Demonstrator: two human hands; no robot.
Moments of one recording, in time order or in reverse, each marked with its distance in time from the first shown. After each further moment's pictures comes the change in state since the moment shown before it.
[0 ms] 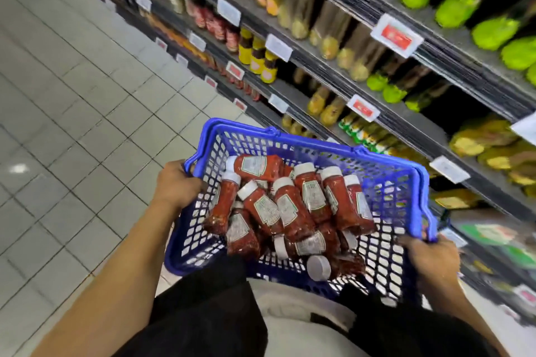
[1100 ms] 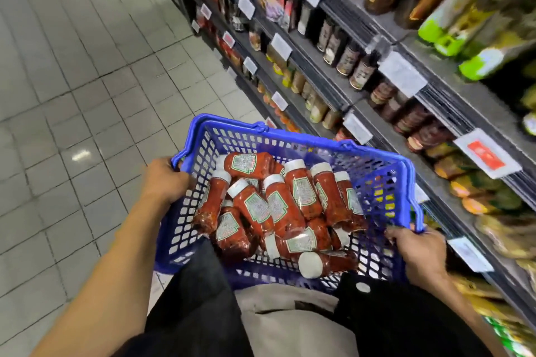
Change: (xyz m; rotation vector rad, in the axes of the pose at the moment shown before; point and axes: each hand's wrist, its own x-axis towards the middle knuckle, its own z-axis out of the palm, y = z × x) left_hand 0.422 0.041 -0.415 -0.161 0.301 -0.166; right_hand -0.161 -0.539 0.389 0.107 -0.226 -0.235
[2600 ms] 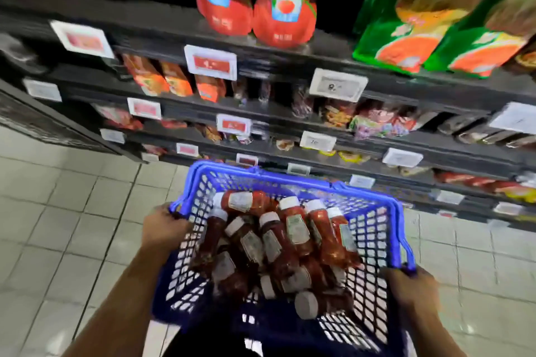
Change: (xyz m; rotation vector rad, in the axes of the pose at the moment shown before) left_hand 0.761 0.296 -0.118 0.526 -0.461 0.503; right_hand -0.141 -0.399 0.556 0.150 0.335 0.559
